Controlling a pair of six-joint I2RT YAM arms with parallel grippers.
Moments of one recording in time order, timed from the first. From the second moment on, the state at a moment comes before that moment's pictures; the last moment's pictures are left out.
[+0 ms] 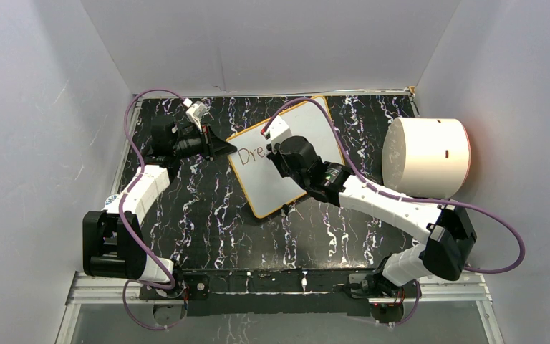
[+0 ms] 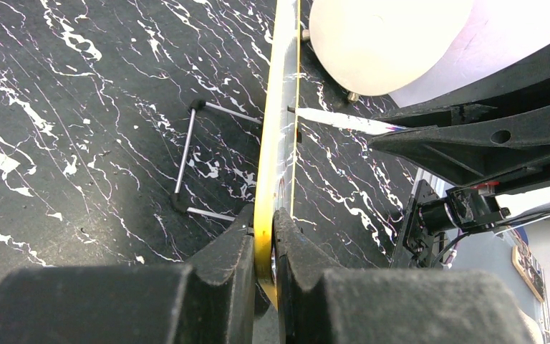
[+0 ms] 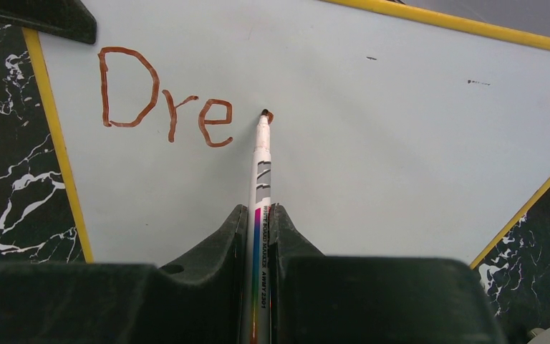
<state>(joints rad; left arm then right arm) -0.10 1.40 0.92 0.10 0.97 -0.28 0.97 1.43 1.17 -0.19 0.39 -0.03</state>
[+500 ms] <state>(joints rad) -0.10 1.40 0.92 0.10 0.96 -0.28 0.97 1.43 1.17 -0.19 0.35 -0.03</state>
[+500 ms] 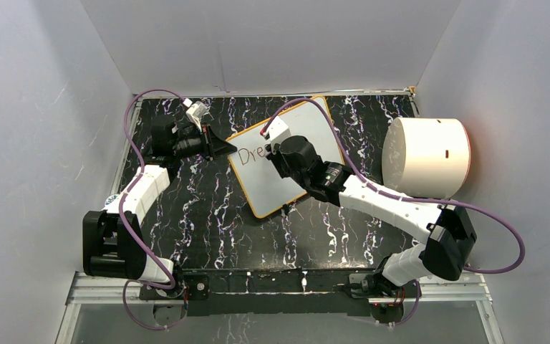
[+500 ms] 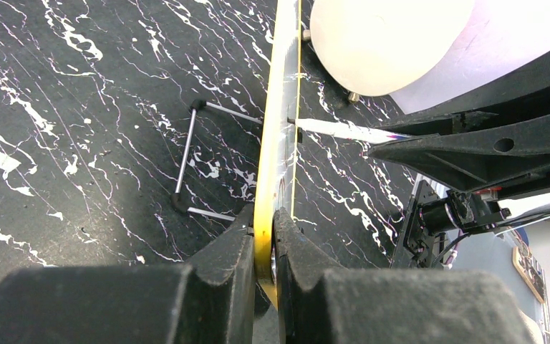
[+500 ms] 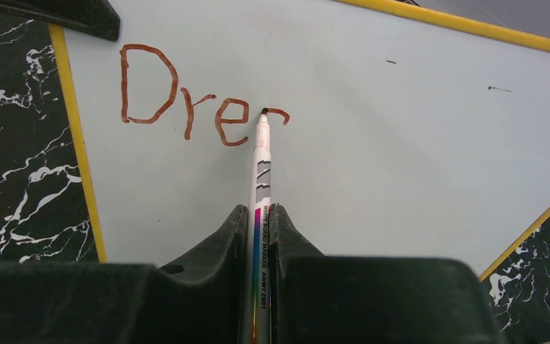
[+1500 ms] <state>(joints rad) -0.10 1.41 0.92 0.09 0.96 -0.28 0.97 1.41 1.15 -0.25 0.32 -0.03</state>
